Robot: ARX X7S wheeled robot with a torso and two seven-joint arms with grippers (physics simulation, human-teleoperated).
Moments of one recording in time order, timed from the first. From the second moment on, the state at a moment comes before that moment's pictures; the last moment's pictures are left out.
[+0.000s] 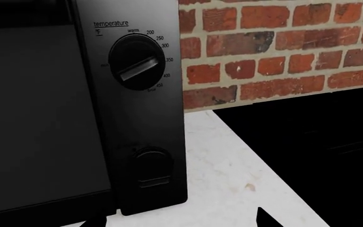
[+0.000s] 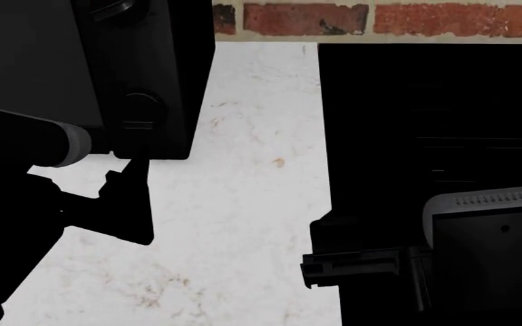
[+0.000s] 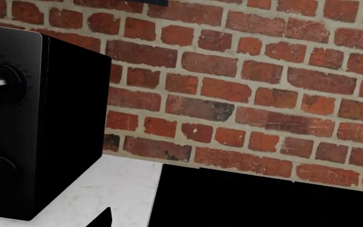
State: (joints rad) left arm -0.81 -0.11 0.01 0.69 -0.73 -1.54 -0.41; right arm 0.50 0.33 0.09 -1.00 0.50 1.27 0.26
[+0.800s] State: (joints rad) left arm -1.44 -0.54 0.52 0.51 -1.56 -1.52 -0.93; right arm 0.48 0.36 0.09 -0.95 0.55 1.21 0.27
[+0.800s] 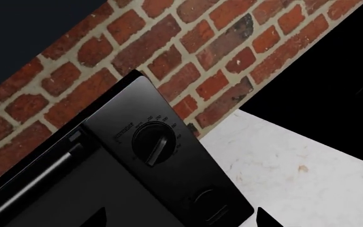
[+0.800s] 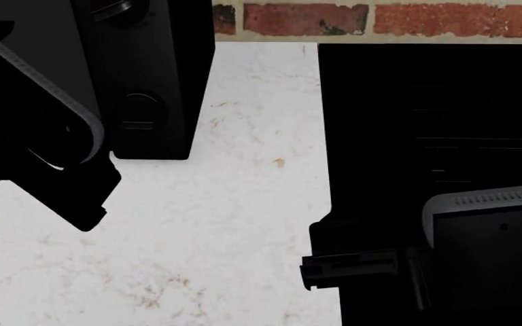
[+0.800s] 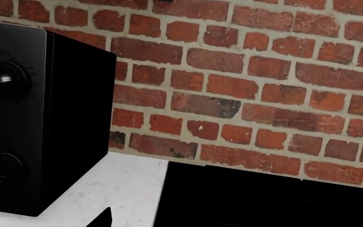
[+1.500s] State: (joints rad) left arm -1.69 -0.56 1.07 0.31 -0.90 -1.26 -0.39; right arm 0.47 0.36 0.06 -0.92 0.56 1.17 0.29
